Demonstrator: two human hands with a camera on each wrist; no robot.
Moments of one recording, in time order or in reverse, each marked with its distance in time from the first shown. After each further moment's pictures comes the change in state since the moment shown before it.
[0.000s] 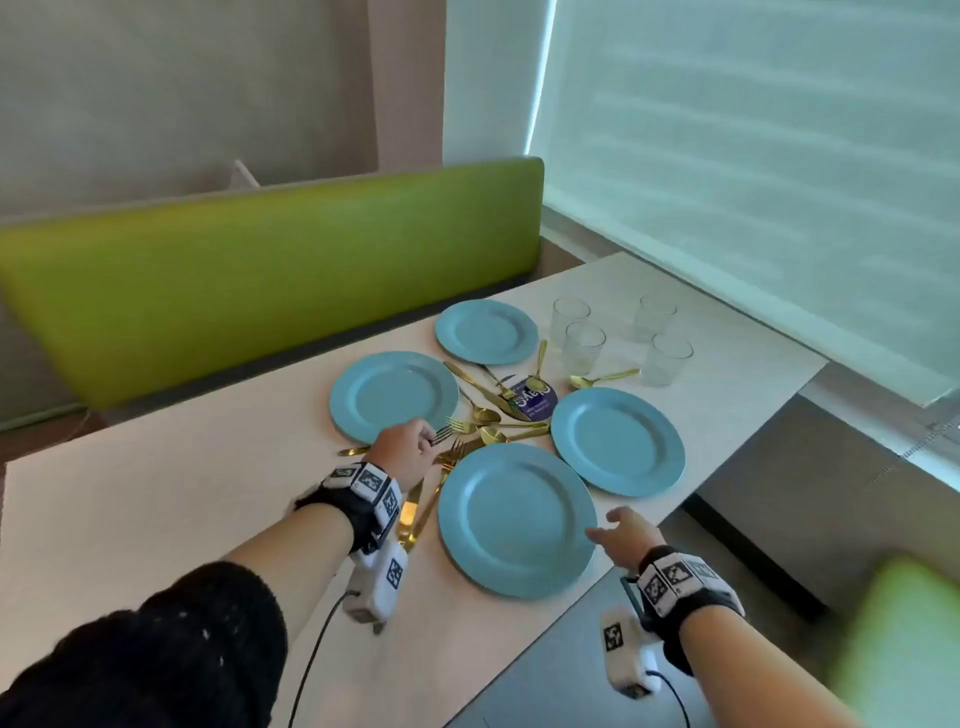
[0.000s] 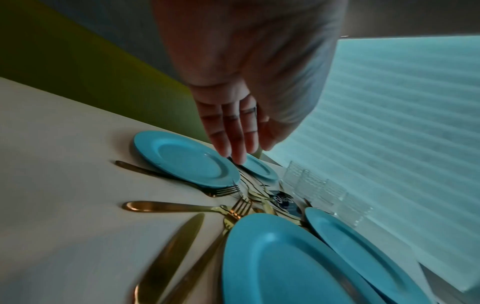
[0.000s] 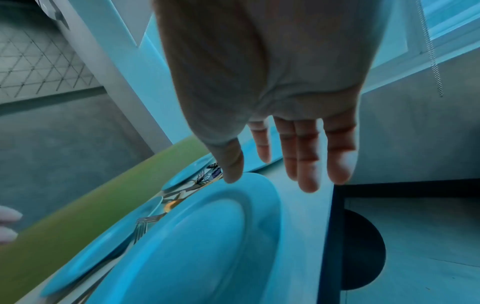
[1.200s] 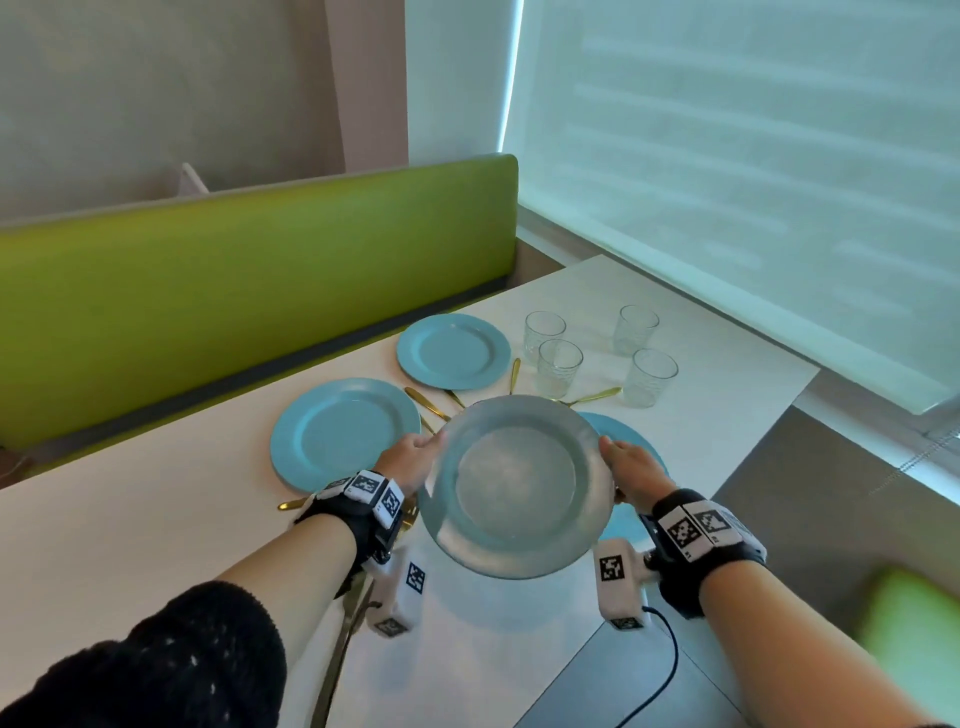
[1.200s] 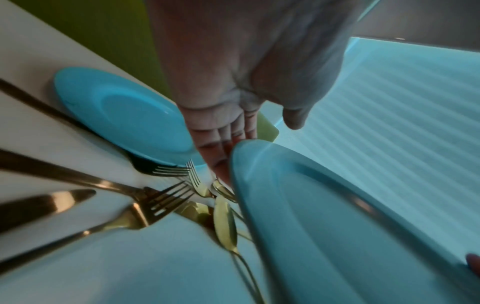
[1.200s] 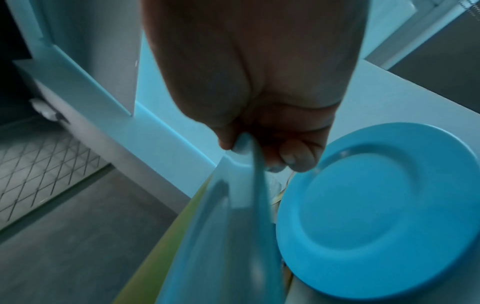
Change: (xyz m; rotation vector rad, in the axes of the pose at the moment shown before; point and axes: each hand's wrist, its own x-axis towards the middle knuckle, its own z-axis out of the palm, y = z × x) left_hand 0.096 0.034 0.044 -0.408 -0.162 -0.271; right_hand 0.077 -0.059 -0.095 0.441 0.070 -0.189
